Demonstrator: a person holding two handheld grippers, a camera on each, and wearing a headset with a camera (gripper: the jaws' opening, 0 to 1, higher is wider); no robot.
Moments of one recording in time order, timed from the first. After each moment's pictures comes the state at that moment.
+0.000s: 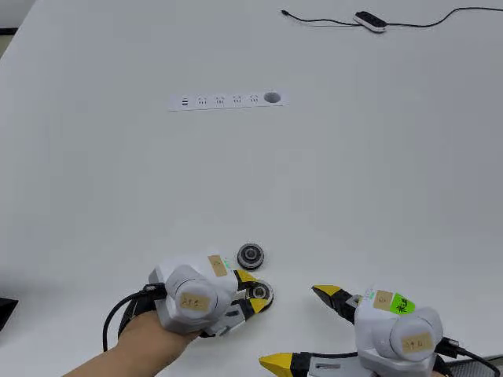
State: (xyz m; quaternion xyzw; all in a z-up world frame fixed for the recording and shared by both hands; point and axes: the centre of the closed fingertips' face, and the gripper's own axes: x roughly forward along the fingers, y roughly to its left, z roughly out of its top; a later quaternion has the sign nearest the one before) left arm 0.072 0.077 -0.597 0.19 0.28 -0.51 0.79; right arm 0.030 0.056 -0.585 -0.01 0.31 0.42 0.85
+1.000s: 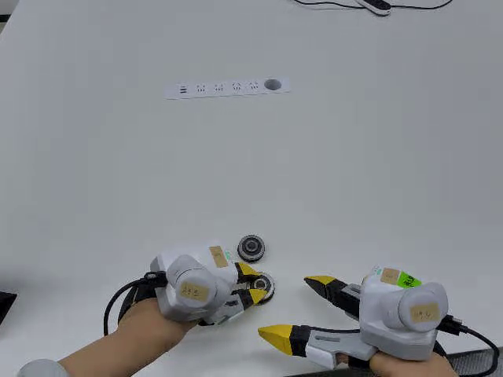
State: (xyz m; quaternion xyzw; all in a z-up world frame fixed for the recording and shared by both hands) left arm 0.073 0.078 -0.602 0.19 0.28 -0.53 0.78; right arm 0.045 0.061 -0.578 0.09 0.32 0.41 0.85
